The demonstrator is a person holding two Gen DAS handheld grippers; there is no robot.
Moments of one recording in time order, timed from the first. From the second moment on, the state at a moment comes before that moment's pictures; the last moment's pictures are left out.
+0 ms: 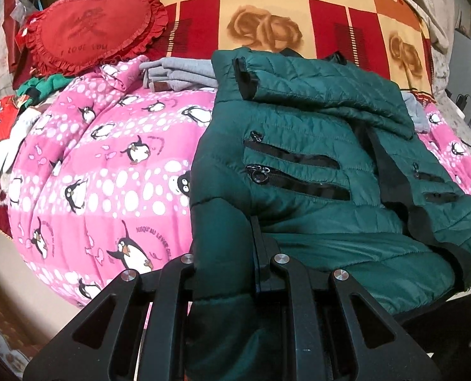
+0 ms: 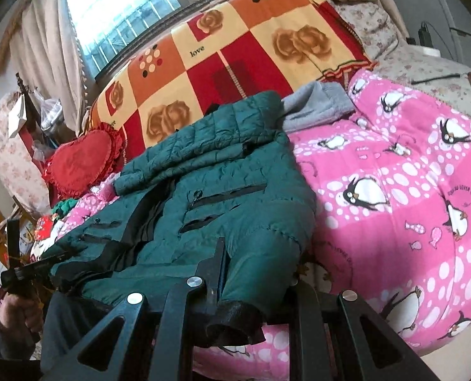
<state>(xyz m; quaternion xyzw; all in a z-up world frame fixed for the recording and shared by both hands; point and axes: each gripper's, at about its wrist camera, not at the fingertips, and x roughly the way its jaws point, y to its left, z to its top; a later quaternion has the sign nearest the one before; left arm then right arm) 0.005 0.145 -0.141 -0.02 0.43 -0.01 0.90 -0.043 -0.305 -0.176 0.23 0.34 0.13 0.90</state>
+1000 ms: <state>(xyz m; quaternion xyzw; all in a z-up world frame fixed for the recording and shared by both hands) 0.003 0.145 -0.145 -0.02 0.43 0.00 0.90 -0.044 -0.289 -0.172 0.17 0.36 0.11 0.91</state>
